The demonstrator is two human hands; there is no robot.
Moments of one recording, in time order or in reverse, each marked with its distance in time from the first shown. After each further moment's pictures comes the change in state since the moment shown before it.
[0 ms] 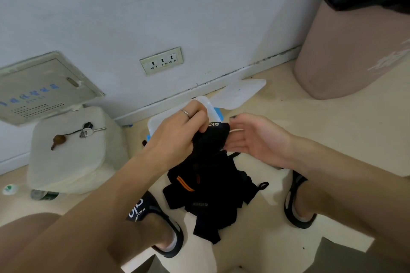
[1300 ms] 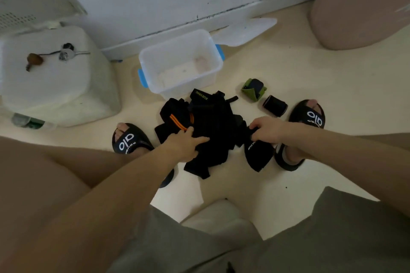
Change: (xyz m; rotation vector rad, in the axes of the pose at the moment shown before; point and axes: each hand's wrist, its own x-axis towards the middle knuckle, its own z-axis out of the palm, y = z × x) left_hand -0.152 -0.011 0.193 0.199 -1.106 -0.459; right_hand 0.023 0.161 -0.043 -1.069 0.089 0.460
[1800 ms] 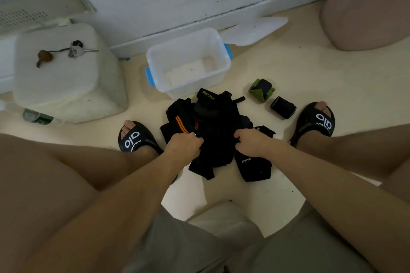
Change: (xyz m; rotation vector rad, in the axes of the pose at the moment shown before) left_hand -0.013 0.007 0.004 0.077 0.216 -0.070; right_hand 0.034 -0.021 0.057 -0.012 -0.026 -0.130
